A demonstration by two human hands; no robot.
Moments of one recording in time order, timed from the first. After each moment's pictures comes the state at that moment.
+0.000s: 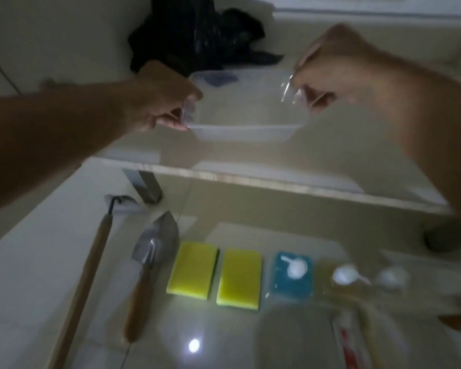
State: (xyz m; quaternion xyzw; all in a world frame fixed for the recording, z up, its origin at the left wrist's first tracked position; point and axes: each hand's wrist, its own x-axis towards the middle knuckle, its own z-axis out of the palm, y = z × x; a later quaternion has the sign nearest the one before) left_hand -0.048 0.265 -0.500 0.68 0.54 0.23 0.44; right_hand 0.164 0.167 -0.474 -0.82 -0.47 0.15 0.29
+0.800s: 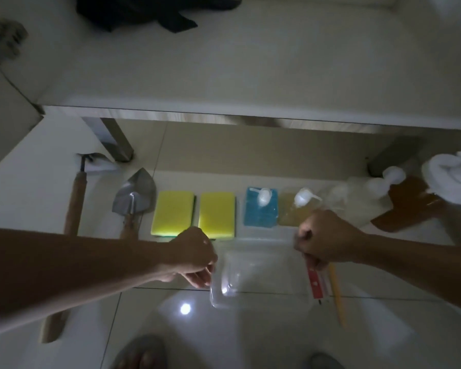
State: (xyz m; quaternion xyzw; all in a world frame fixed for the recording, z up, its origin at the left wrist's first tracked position) left_hand -0.118 0.051 -0.668 0.65 0.49 -0.18 0.56; right_hand 0.105 -0.081 -0.644 -0.82 -0.38 0.43 0.06
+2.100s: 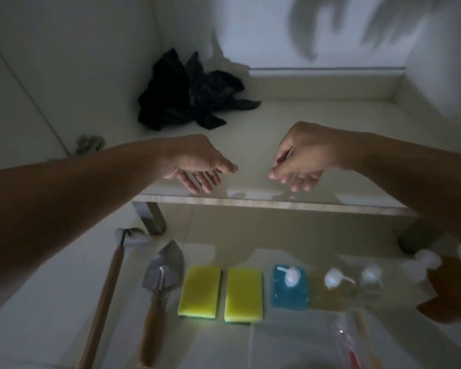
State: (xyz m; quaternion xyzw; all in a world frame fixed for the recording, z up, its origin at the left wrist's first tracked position) left_hand -0.050 0.205 -0.474 0.80 0.43 -0.04 0.41; right_hand 0.130 0.084 -0.464 -0.77 -0.54 0.31 0.16
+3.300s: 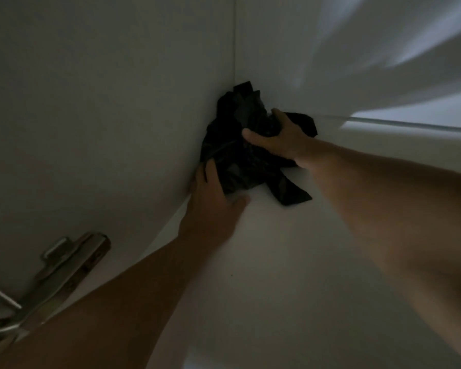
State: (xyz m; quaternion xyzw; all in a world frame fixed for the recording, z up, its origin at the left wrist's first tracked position) left_hand -0.031 0.462 -0.603 0.77 0.47 0.39 0.20; right_hand 0.161 0.509 -0.523 -0.72 -0.55 0.23 0.35
